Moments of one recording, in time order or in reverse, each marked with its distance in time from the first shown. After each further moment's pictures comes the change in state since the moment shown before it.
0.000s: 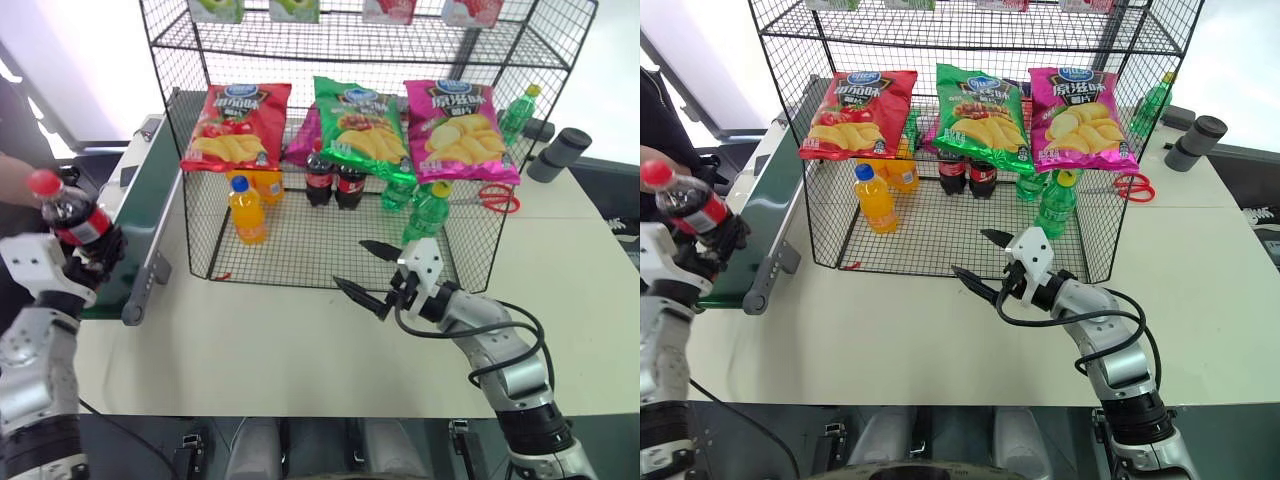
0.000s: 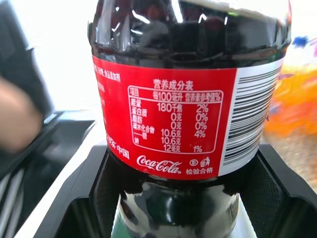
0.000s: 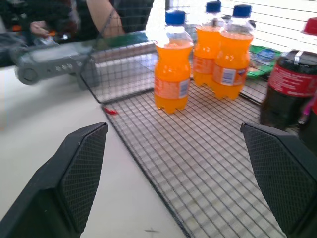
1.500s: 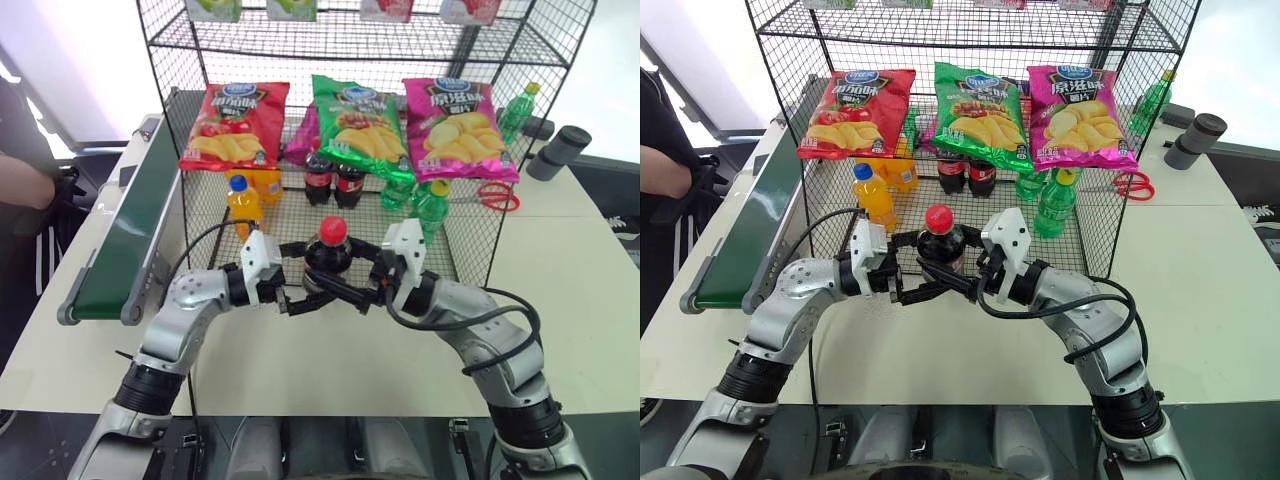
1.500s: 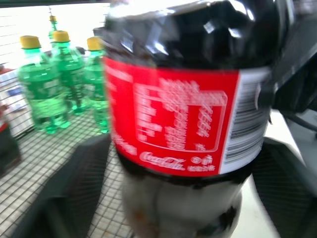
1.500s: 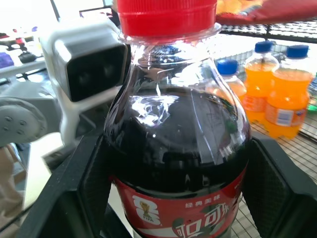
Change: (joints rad) left arm -0.240 -0.169 -0.670 -0.082 0.141 0.037 -0.465; right arm -0.078 0.054 0.042 -0.134 0.104 0.199 -0.100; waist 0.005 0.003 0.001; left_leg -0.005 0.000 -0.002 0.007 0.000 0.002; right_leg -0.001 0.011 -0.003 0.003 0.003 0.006
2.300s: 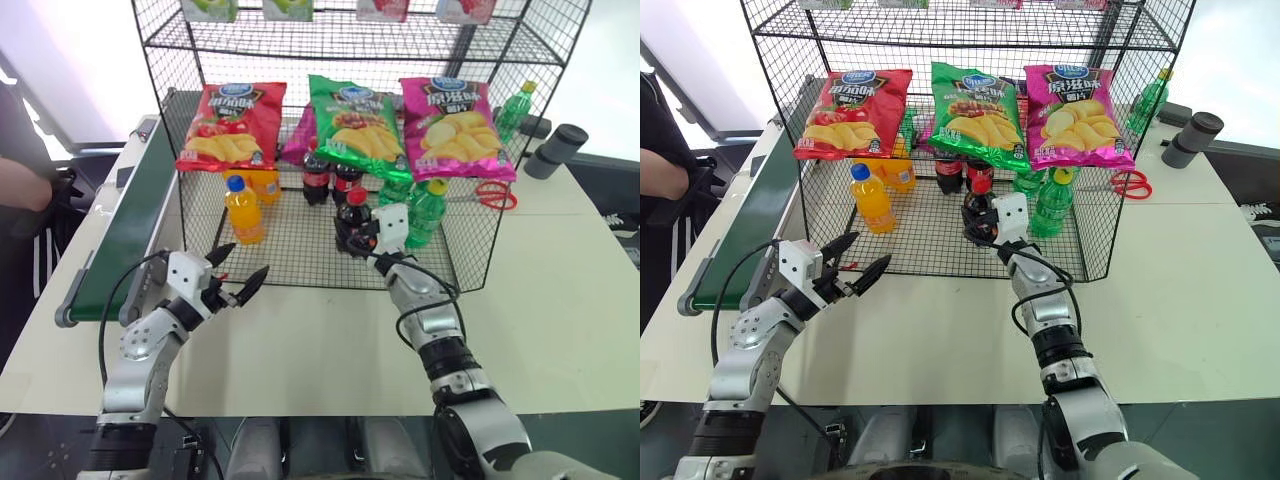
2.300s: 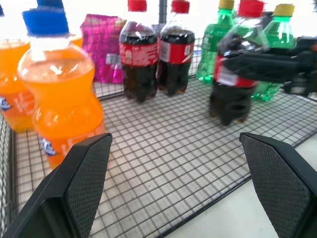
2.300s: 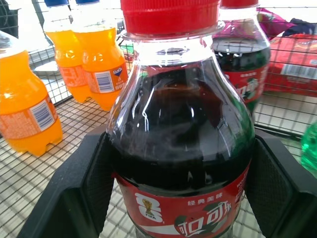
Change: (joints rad) left arm 0.283 -0.059 0.256 -0.021 0.031 -0.097 0.313; right arm -0.313 0.290 -0.118 0.986 -0.330 -0.604 -0.313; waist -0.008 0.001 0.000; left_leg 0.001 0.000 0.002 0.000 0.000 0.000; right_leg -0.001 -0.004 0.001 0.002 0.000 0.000
